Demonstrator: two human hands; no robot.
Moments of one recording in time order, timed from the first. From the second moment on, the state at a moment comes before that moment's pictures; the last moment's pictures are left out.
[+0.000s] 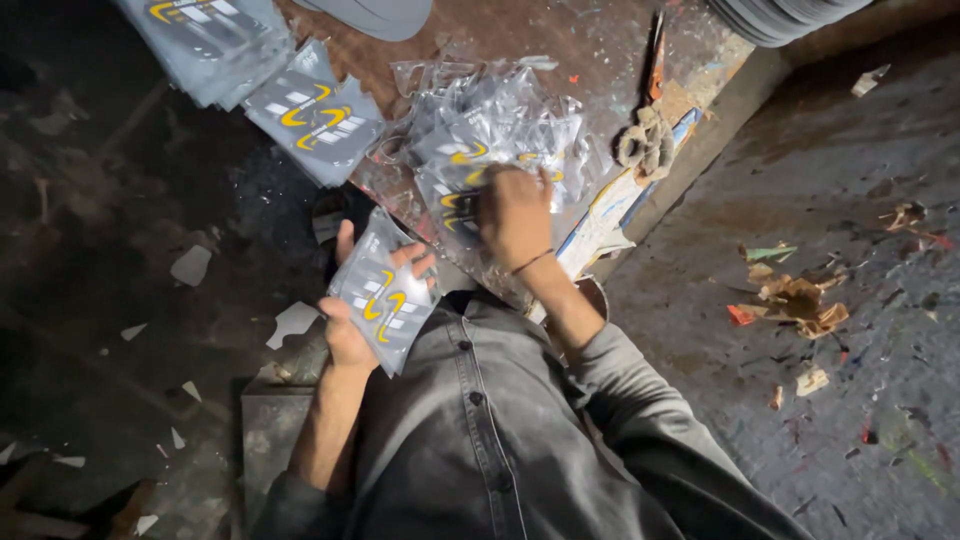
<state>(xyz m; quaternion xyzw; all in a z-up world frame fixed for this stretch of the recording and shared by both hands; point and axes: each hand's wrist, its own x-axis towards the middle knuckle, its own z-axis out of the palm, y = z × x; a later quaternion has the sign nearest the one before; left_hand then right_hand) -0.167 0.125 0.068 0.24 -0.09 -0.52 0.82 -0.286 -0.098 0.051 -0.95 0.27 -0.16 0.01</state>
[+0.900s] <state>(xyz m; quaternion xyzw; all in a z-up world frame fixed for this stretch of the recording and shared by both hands) -0.174 0.123 0.058 0.24 -0.06 -0.48 0.84 -0.322 -0.024 0.122 -0.83 0.28 -0.19 0.44</state>
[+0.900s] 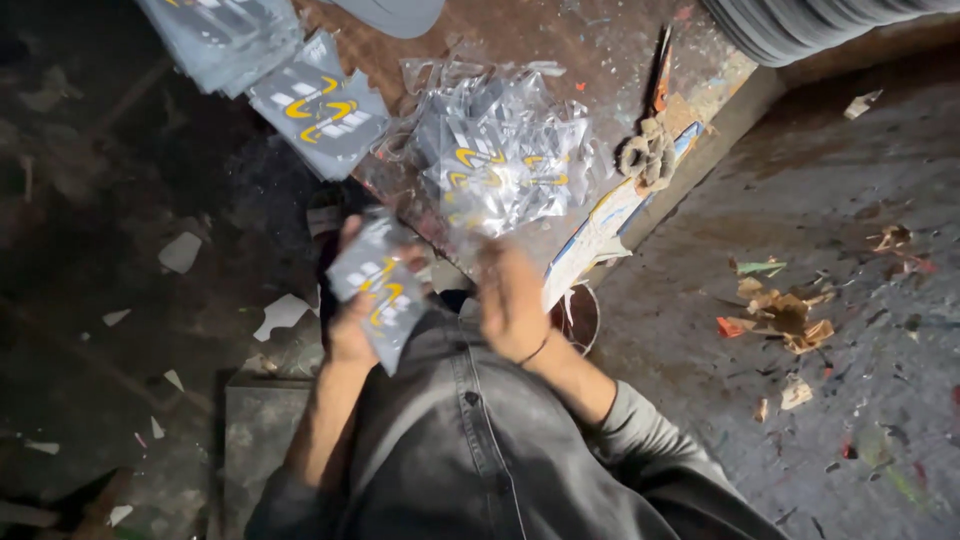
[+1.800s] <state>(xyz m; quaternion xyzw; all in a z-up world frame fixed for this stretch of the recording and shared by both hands) -0.167 0.099 0.087 0.22 -0.11 -0.52 0.82 -0.300 -0.042 0.184 -0.86 -0.05 -0.10 0.50</state>
